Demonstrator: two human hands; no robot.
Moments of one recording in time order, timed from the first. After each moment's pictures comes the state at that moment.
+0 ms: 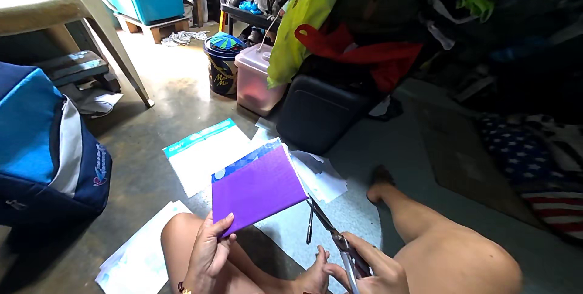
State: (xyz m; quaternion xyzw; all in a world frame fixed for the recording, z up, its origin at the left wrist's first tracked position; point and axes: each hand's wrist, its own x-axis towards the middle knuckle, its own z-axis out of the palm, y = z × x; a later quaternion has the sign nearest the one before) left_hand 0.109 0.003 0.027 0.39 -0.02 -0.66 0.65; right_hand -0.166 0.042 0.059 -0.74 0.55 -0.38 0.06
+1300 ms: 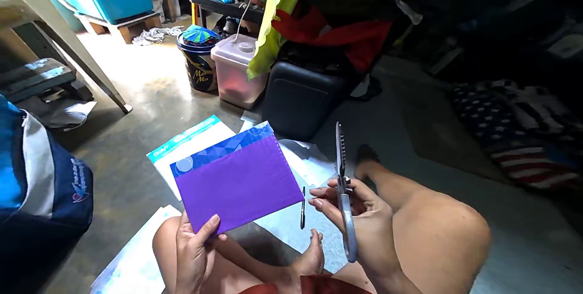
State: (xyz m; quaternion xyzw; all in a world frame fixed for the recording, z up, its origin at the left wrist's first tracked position) left_hand 0.104 0.012 0.034 0.37 -0.20 -0.53 0.74; right_hand -0.131 0.002 0.099 -0.55 0.47 -0.62 0.30
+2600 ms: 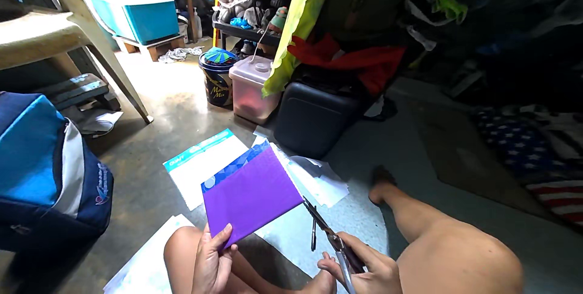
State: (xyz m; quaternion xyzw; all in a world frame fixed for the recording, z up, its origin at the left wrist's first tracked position) left_hand 0.103 0.008 0.031 0.38 -0.05 -0.61 0.69; right_hand -0.160 0.031 0.048 -0.73 0.52 -0.44 0.09
